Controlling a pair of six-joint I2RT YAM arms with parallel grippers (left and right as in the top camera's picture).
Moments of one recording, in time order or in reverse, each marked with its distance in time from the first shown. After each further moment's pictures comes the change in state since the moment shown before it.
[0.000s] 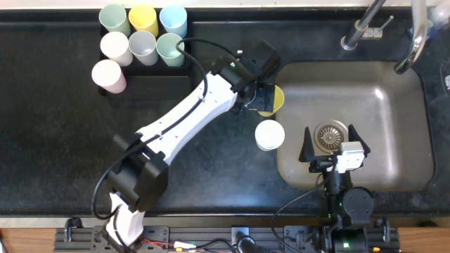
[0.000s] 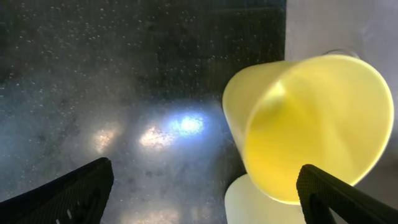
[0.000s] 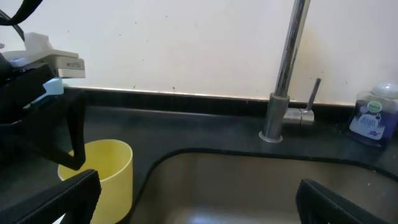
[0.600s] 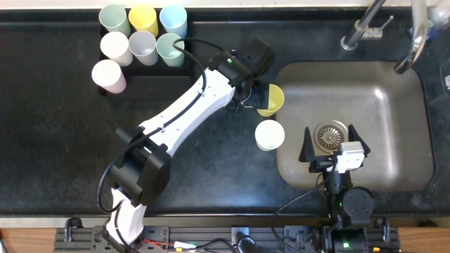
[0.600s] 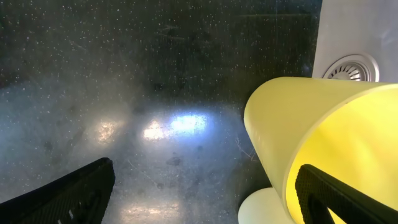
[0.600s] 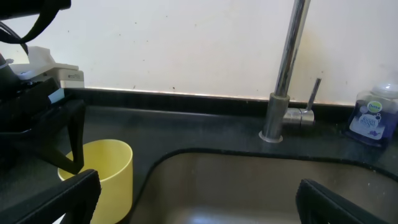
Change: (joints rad) left arm 0.023 0.035 0.000 0.000 0.007 0.000; right arm 0.000 0.000 0.000 0.000 0.000 0.001
